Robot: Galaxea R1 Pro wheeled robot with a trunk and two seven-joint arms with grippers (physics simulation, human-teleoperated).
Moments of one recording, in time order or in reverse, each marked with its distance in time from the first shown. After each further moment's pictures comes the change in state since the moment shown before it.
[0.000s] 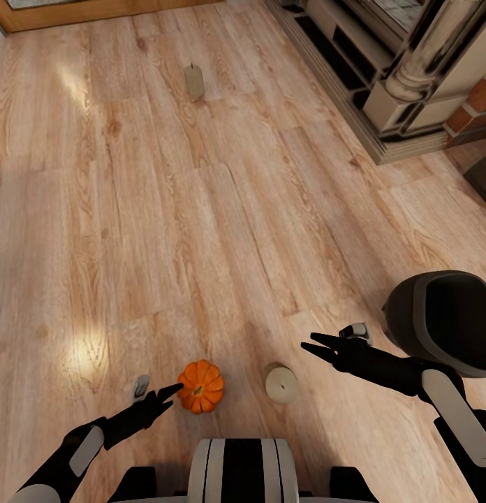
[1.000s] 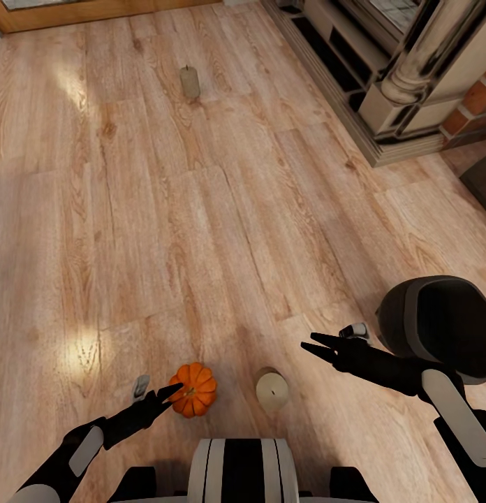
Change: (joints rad) left arm 0.000 0.001 0.000 0.000 0.003 0.000 0.000; right arm 0.000 0.000 0.000 0.000 0.000 0.000 0.000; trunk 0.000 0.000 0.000
